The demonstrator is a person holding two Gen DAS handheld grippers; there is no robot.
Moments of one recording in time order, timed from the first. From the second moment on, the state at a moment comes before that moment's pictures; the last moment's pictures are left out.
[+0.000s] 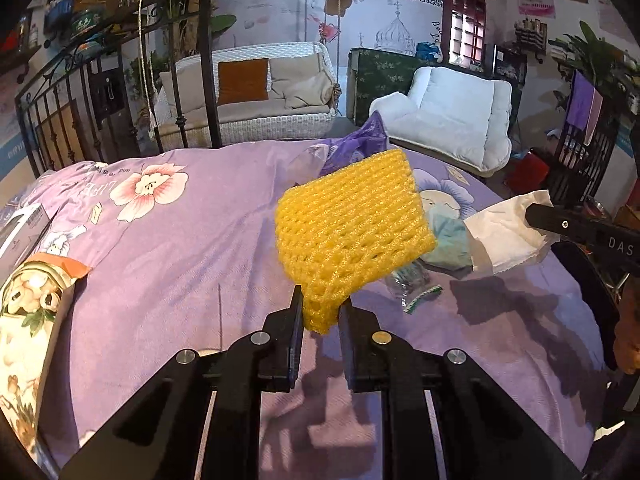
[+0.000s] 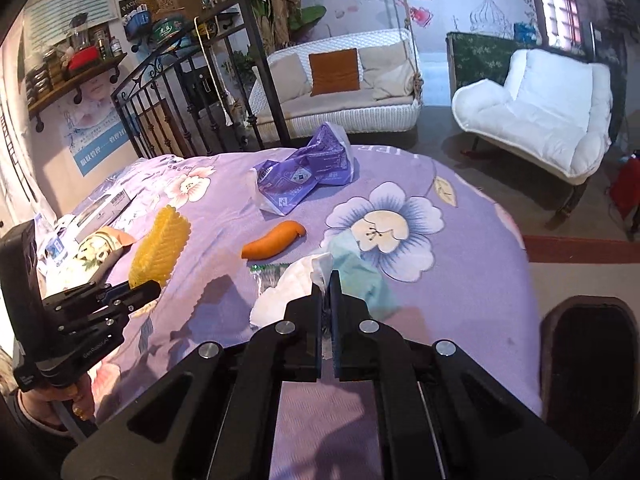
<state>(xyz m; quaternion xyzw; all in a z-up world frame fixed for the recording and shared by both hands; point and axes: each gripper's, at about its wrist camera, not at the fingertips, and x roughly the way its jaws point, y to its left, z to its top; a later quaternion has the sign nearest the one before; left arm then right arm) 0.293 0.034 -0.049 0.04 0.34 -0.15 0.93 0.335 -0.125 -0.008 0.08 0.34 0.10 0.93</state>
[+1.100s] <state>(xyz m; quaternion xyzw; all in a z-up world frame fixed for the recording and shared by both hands) 0.198 -0.133 -0.044 0.05 0.32 -0.34 0.89 0.148 -0.319 -0.031 0.13 0.31 -0.14 0.93</state>
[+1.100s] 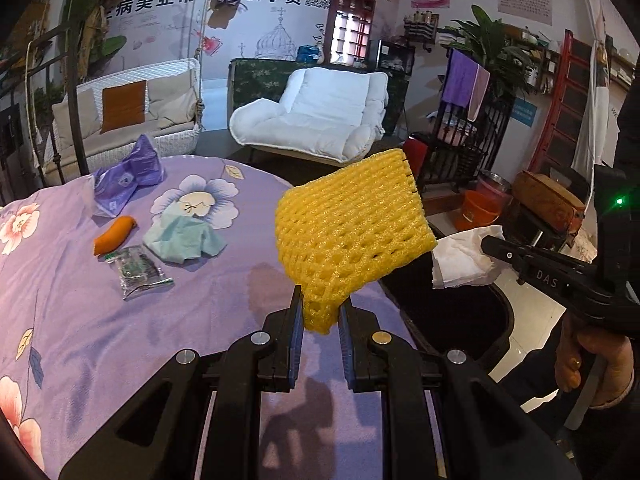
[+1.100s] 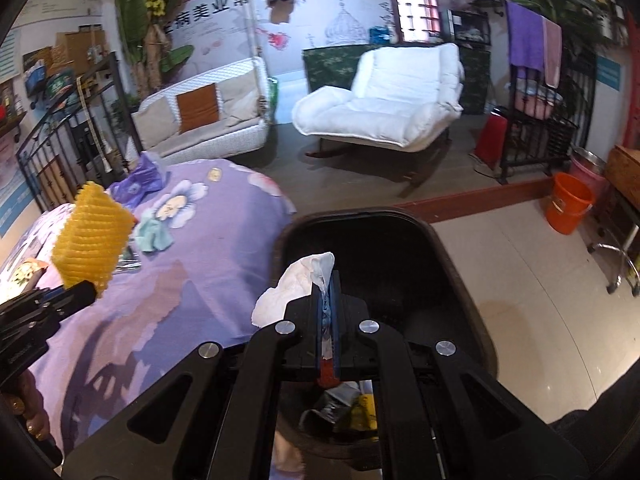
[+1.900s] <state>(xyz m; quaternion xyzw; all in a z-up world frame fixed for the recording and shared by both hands) 0.197 -0.213 -0.065 0.09 0.36 -0.39 0.84 0.162 -0.362 -0.105 0.16 0.39 -0.20 0.88</state>
